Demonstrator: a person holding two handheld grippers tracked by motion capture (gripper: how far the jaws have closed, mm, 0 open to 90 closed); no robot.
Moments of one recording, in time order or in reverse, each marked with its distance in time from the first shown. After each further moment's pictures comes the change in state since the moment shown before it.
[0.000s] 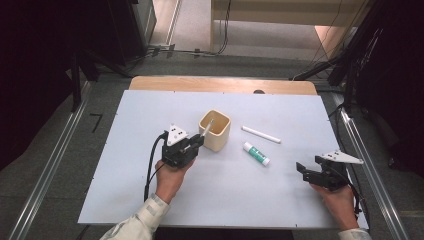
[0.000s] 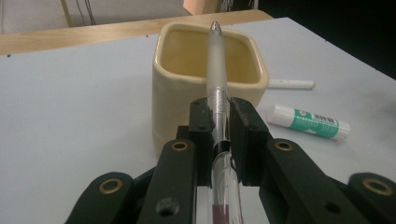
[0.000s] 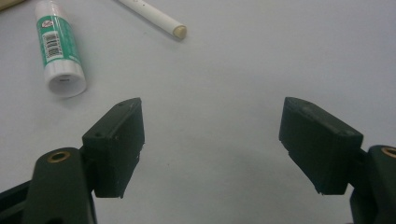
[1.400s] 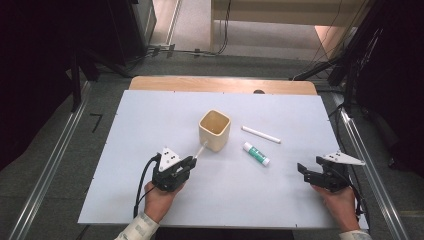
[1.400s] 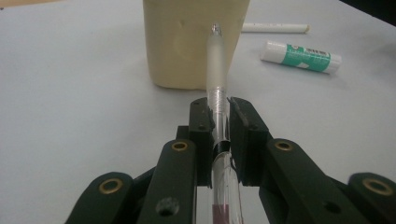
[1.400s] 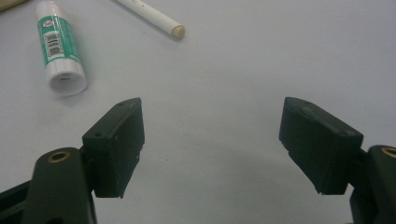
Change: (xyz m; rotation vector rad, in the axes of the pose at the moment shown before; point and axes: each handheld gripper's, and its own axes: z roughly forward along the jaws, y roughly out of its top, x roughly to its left) left arm -0.003 -0.052 -0.034 0.067 -0.016 0.053; right arm 0.000 -0.002 -0.004 -0.005 -0.009 0.004
